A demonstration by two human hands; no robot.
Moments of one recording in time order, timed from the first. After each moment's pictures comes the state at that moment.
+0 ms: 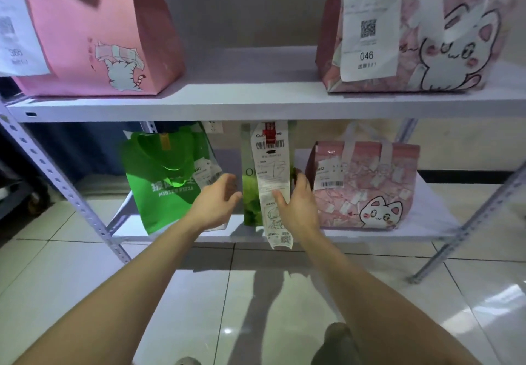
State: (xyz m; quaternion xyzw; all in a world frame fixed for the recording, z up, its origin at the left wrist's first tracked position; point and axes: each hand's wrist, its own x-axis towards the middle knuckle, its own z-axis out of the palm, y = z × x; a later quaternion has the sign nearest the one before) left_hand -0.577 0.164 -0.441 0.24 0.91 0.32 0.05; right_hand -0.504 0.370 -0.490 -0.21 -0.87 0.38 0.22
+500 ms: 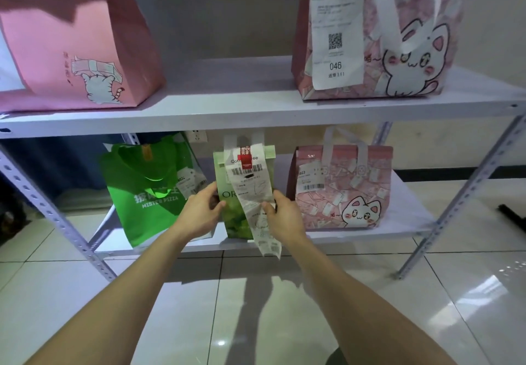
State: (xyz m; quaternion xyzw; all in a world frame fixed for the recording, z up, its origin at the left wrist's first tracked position) left_hand -0.580 0.167 -0.445 0.23 0.89 0.39 0.09; right_hand -0.491 0.372 -0.489 -0.20 -0.88 0.40 0.13
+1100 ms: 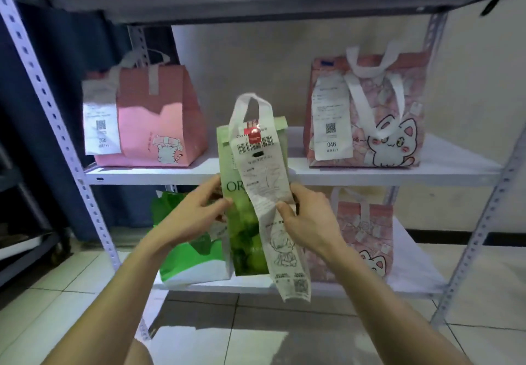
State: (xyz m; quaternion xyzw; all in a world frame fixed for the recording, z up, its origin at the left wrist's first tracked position) left_hand -0.485 0.121 -0.257 0.33 0.80 0.49 0.03; right_hand -0.401 0.366 -0.286 -0.02 -0.90 0.36 0.26
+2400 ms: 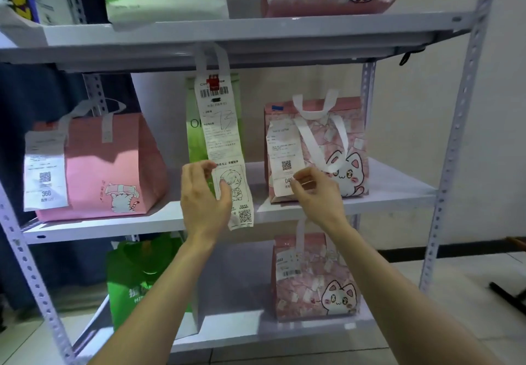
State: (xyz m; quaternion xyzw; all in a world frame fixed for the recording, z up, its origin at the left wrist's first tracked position) left_hand -0.538 0.257 -0.230 0.26 0.71 0.48 -0.44; right_hand -0.437 0.486 -0.232 -0.10 -0.81 0.41 0.42
